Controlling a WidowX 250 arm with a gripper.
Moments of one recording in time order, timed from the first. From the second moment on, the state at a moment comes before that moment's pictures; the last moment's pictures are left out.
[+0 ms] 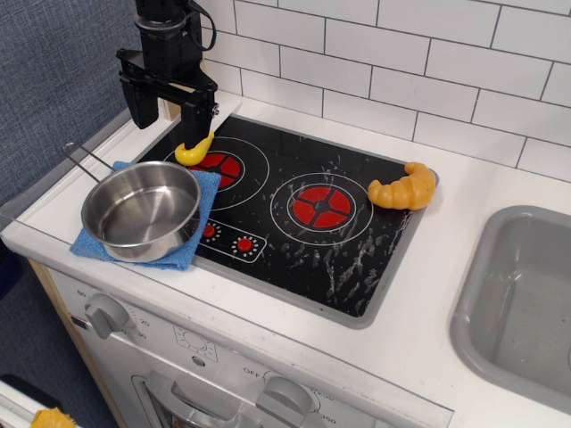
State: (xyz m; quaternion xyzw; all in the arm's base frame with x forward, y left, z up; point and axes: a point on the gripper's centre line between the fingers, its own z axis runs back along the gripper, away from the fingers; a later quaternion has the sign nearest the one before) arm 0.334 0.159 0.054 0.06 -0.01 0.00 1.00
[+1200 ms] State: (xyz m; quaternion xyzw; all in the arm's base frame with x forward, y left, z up) arm 0.262 0.104 0.089 0.04 -0.04 -0.03 1.00
